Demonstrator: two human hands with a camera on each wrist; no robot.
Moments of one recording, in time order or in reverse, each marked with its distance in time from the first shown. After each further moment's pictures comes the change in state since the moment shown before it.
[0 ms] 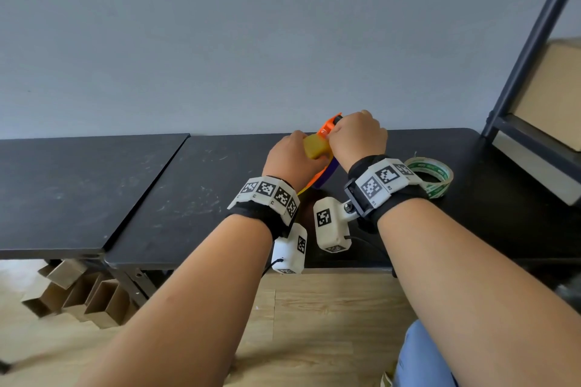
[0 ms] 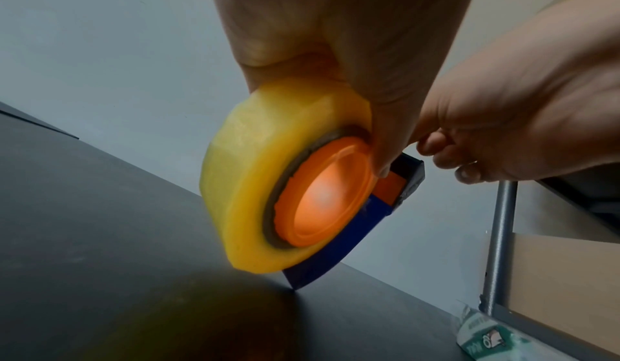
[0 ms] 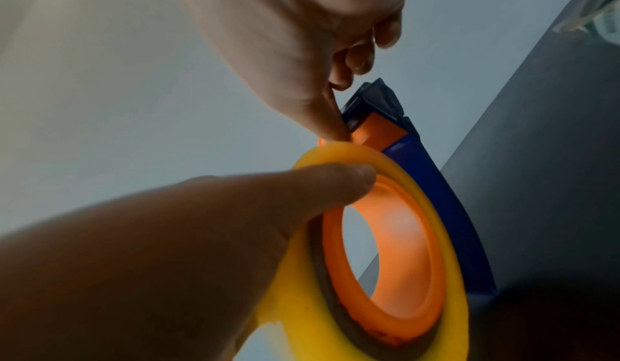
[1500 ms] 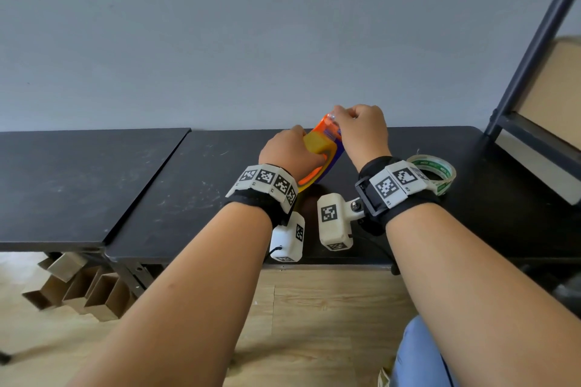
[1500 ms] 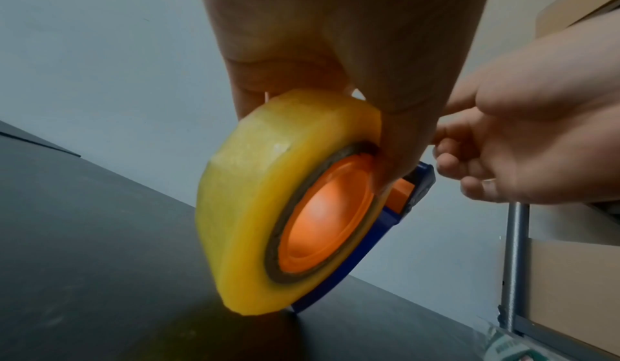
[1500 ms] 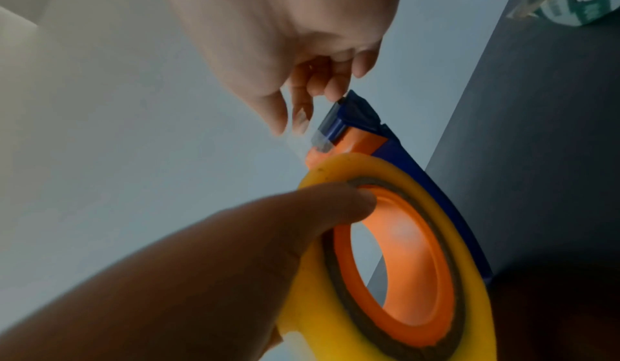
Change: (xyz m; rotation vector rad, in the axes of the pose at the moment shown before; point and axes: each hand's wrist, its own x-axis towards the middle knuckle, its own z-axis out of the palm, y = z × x) left_hand 0.003 0.002 -0.014 0.111 -0.052 -0.019; right_hand -0.001 -0.001 0.004 0.551 0.017 0.113
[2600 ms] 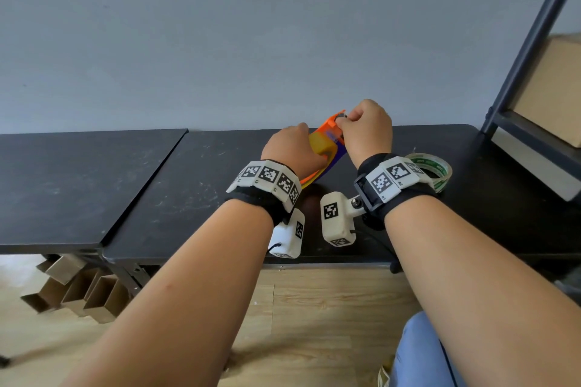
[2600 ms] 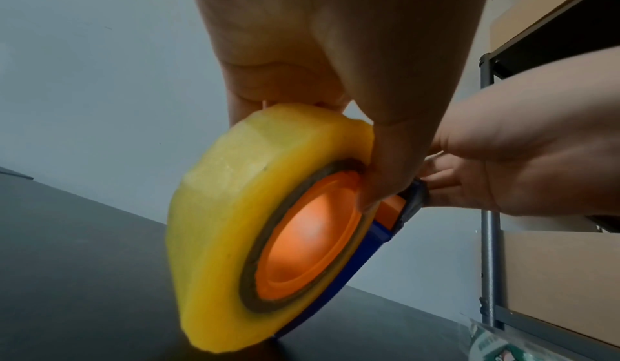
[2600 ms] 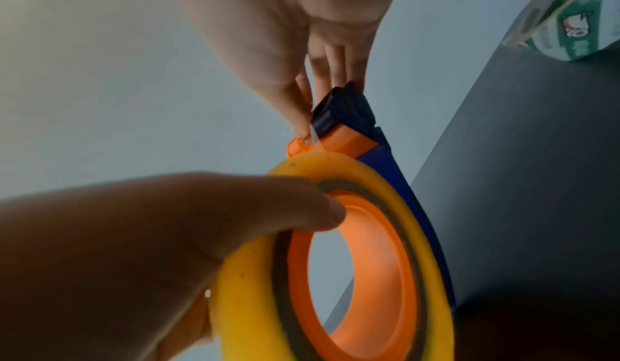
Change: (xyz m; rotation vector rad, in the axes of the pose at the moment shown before) left_hand -0.001 0.013 -0.006 0.166 -0.056 0.083; right_hand 0.007 0.013 -0.010 -0.100 0.102 -0.100
